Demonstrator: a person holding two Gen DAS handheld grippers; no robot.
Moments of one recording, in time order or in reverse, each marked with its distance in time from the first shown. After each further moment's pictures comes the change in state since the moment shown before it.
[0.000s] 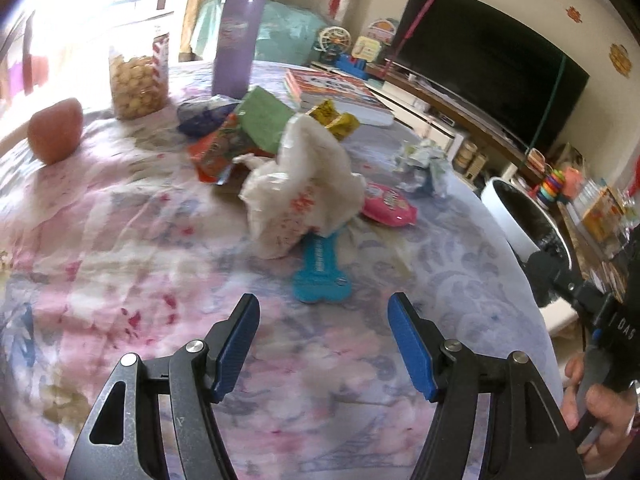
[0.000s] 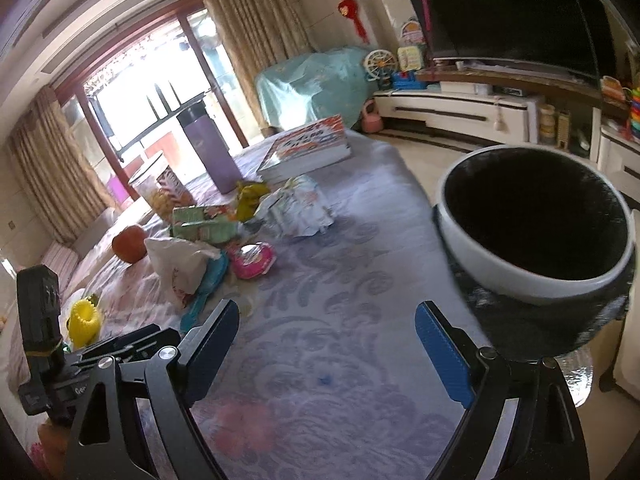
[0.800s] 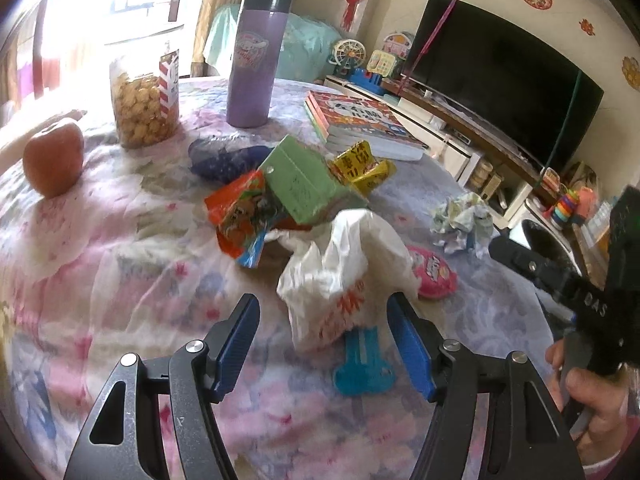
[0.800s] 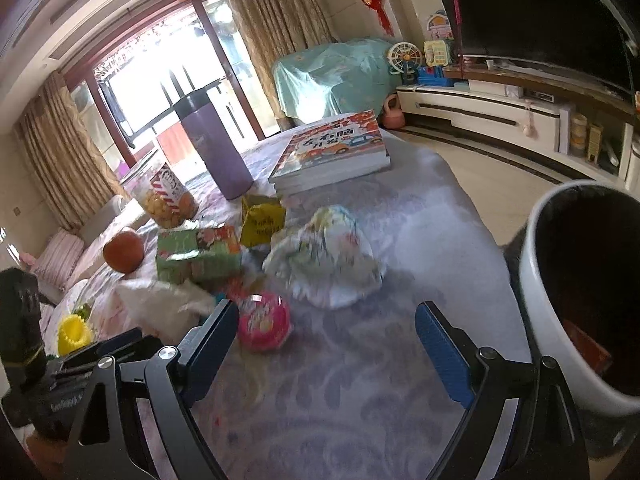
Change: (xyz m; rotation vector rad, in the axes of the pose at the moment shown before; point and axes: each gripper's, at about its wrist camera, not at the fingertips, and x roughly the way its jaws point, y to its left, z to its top) left arm 0.038 0.018 0.052 -0.010 -0.039 0.034; right arm 0.080 0.016 0.052 -0.045 0.026 0.043
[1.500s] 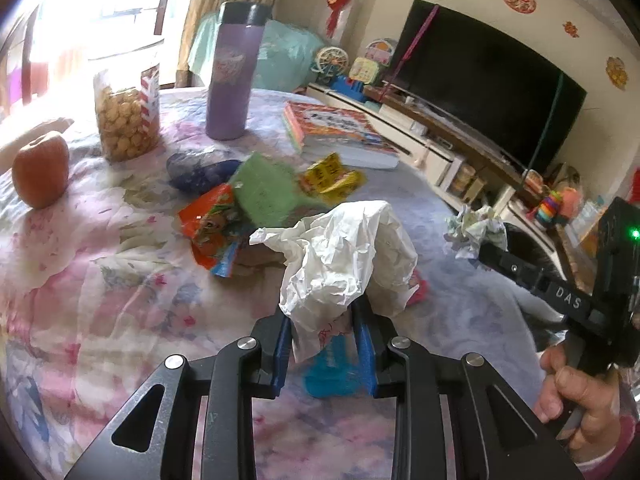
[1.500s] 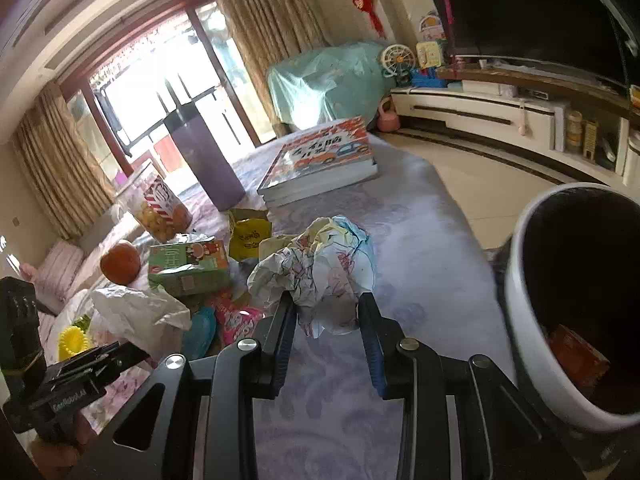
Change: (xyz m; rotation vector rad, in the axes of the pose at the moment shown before) left arm -0.003 -0.006 0.001 0.026 -0.030 -0.075; right arm -0.022 -0.016 -0.004 0.033 -0.028 -0.009
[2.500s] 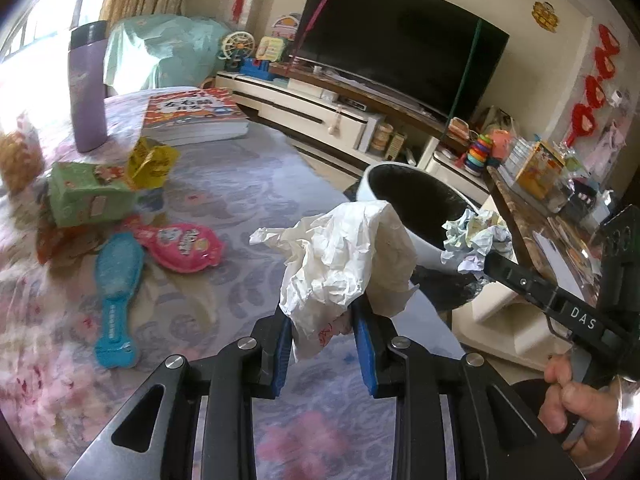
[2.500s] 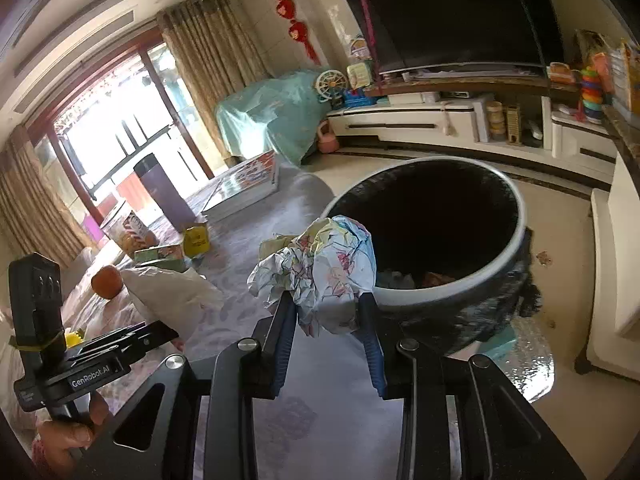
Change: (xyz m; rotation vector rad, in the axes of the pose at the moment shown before) left arm 0.035 -0.099 -0.010 0.183 0.080 -0.188; right arm -0.120 -0.071 -0.044 0.133 -0.095 -0.148
